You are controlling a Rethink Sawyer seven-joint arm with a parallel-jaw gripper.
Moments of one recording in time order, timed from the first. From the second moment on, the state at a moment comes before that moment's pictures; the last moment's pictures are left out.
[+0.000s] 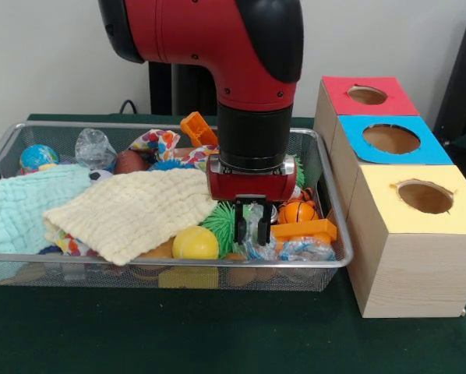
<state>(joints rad) -0.27 -0.44 0.07 1.46 -0.07 0.42 1.59</state>
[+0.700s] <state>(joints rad) -0.27 -0.46 0.07 1.47 -0.08 0.42 1.59</state>
